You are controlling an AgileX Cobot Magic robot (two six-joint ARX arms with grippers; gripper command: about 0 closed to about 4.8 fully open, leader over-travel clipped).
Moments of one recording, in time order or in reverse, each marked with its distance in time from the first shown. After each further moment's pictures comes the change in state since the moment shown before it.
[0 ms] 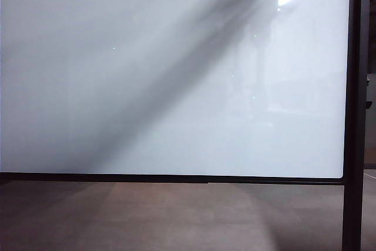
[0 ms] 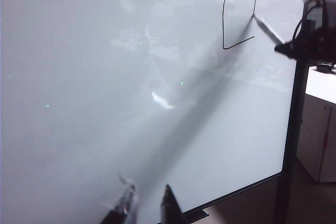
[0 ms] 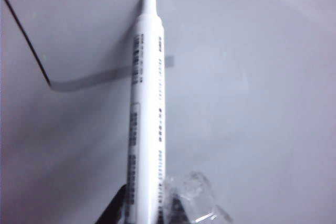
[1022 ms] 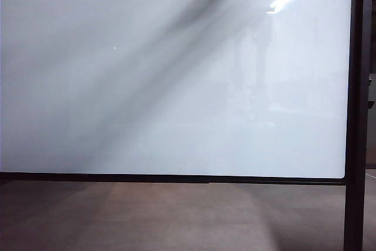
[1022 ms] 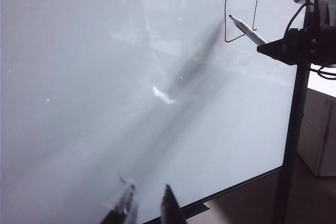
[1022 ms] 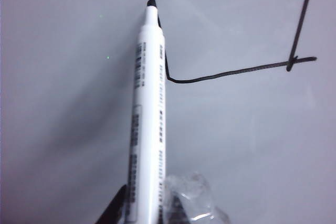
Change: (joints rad) left arm -0.001 -0.001 0.000 -0.022 0.000 0.000; right arm 0.117 0.005 -0.035 0.103 -0.061 -0.003
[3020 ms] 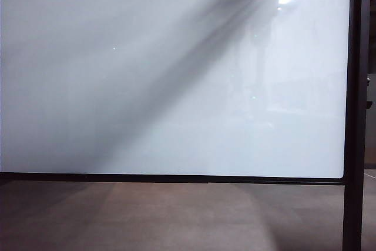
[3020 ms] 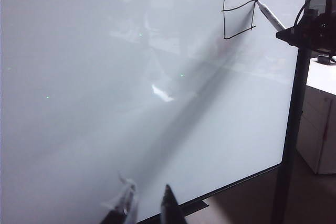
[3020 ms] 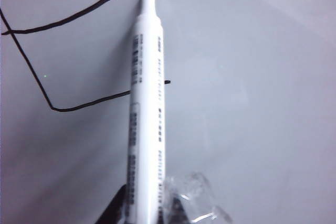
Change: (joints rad) left arm 0.000 0.001 0.000 -0.008 0.000 0.000; right arm -0.118 -0.004 0.046 -0.059 0.082 0.030
